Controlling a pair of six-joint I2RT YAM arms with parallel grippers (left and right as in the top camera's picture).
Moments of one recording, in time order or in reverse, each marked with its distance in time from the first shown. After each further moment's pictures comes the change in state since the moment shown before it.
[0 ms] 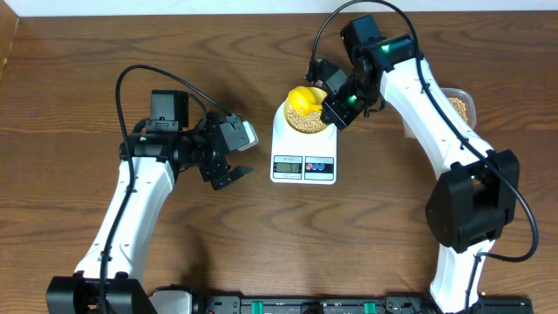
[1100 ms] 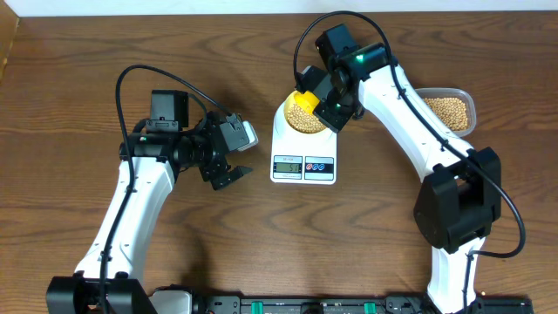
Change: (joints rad) left arm 0.000 0.000 0.000 0.000 0.000 0.000; right arm 0.090 0.029 -0.001 0.047 0.320 -0.027
